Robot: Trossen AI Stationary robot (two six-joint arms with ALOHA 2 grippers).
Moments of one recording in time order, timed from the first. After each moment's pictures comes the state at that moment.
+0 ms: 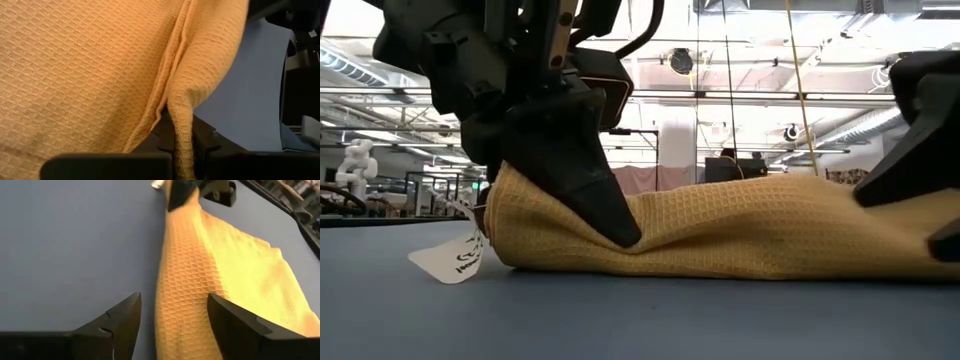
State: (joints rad) left arm -0.46 1.95 1.01 0.18 -0.09 -1.02; right arm 0.91 1.92 0.86 0.10 0.91 0.36
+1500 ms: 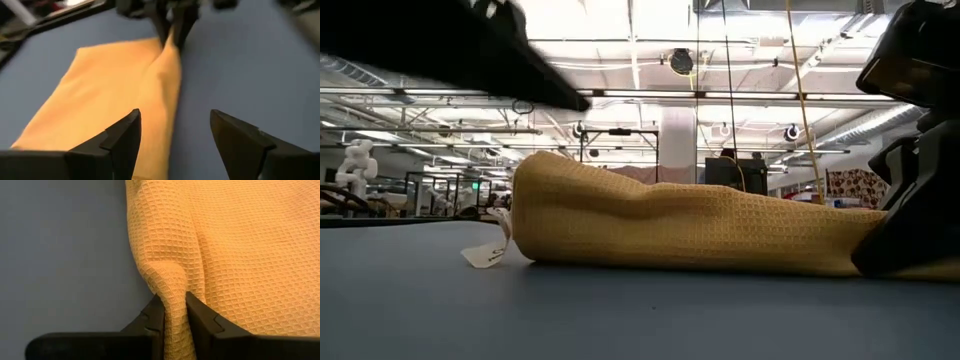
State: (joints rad) left arm -0.73 1.88 1.01 0.16 -0.77 -0.23; right arm 0.78 1.91 0.86 -0.09 0.65 1.01
